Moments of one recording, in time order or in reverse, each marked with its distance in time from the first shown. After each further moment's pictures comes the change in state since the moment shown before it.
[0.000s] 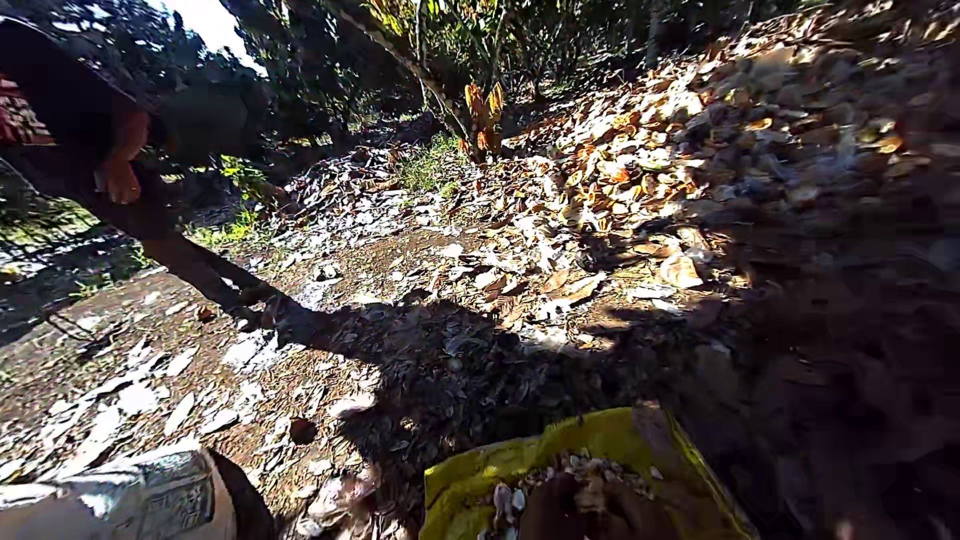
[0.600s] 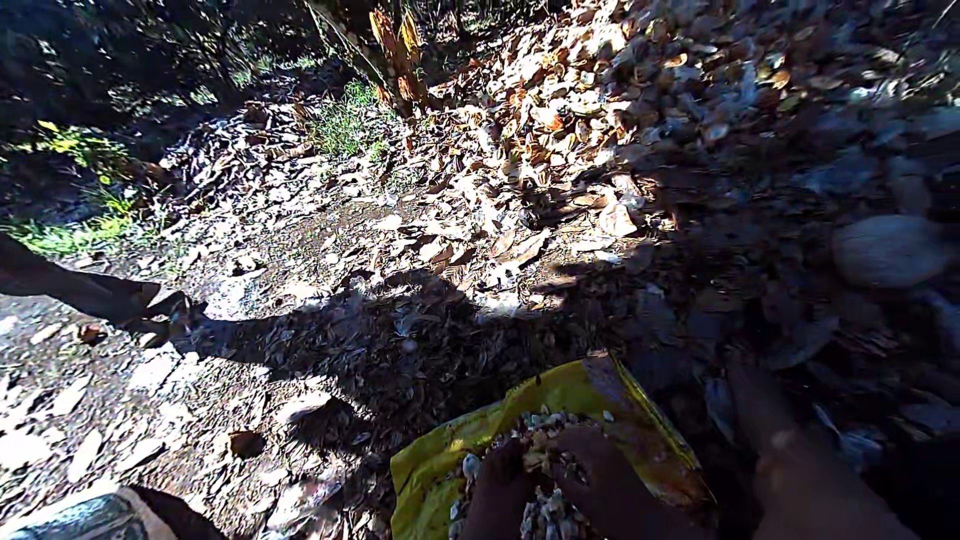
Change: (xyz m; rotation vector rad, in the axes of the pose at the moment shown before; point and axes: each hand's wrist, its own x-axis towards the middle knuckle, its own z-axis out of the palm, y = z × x) left_hand 0.004 0.010 -0.018 -0.259 -0.031 -0.156; right_hand 0.008 -0.022 -0.008 -0.175 0.193 -0.244
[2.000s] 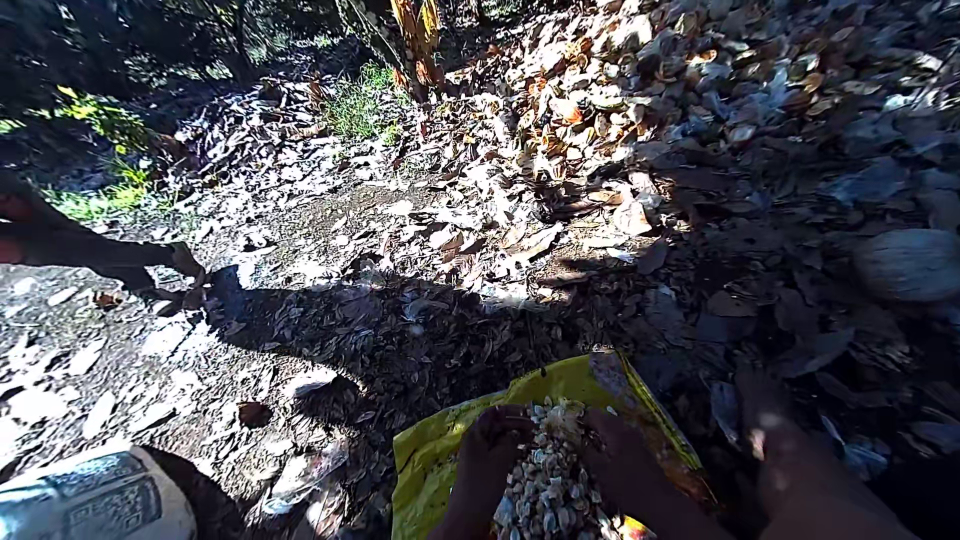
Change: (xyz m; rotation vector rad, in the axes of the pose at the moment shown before) left_hand 0.002 0.016 -0.020 -0.114 0.099 0.117; right_hand 0.008 0.002 -0.018 0.007 -0.035 0.205
